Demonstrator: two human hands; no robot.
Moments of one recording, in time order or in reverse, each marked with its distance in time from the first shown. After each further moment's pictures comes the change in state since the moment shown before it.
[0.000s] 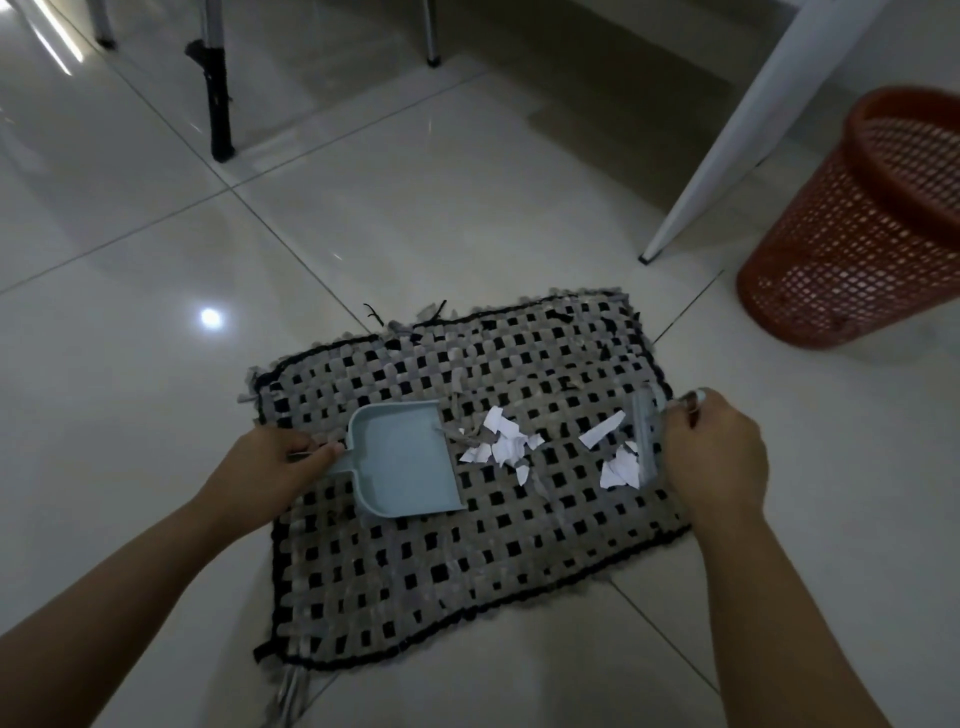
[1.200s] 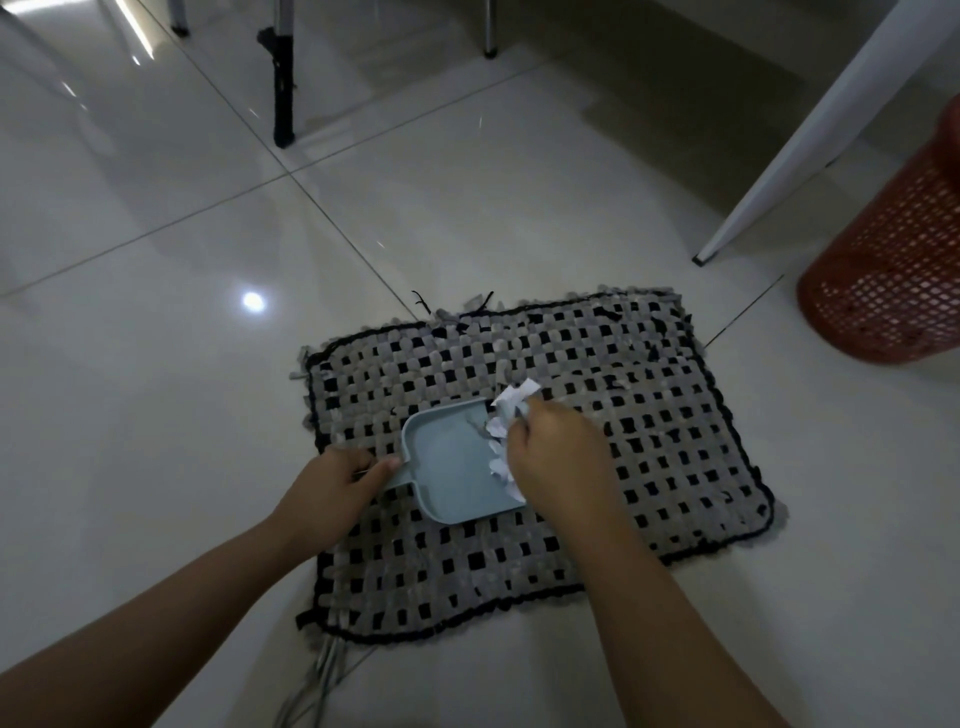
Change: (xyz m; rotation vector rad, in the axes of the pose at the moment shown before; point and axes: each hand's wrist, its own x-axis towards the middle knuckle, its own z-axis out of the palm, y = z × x) left_hand -0.026 -0.003 0.028 -0.075 -0.068 -0.054; right_hand -0.067 -0.095 0.064 -0.061 -0.417 -0.492
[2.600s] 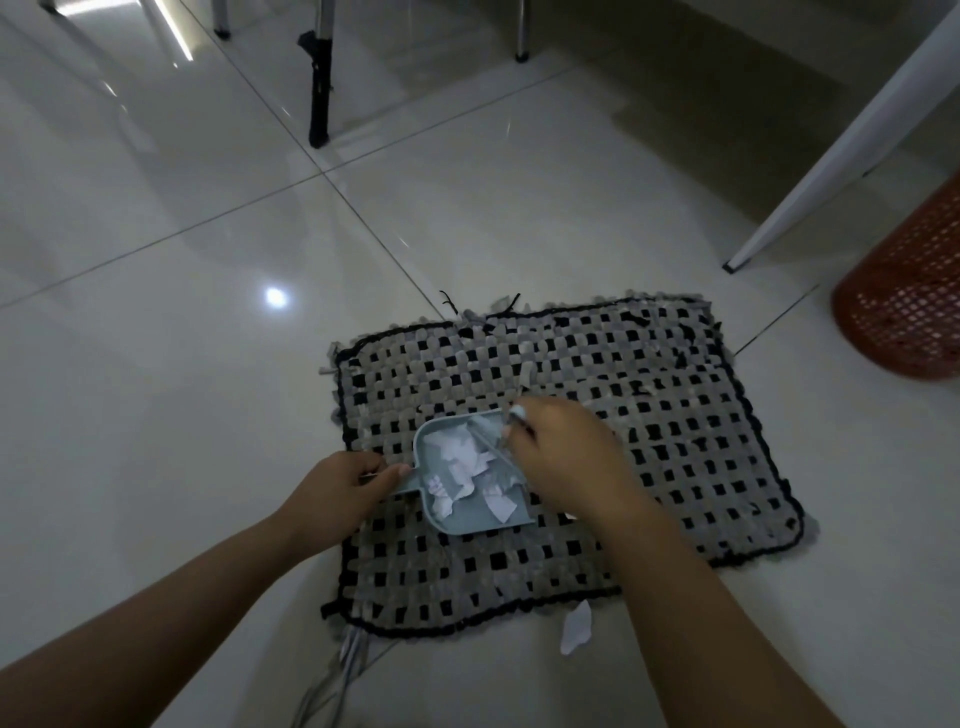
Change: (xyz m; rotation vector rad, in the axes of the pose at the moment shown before) left_hand -0.004 -0.025 -0.005 -0.029 -0.012 -0.051; right_hand 0.007 -0.015 -0.008 0.015 -0.222 -0.192
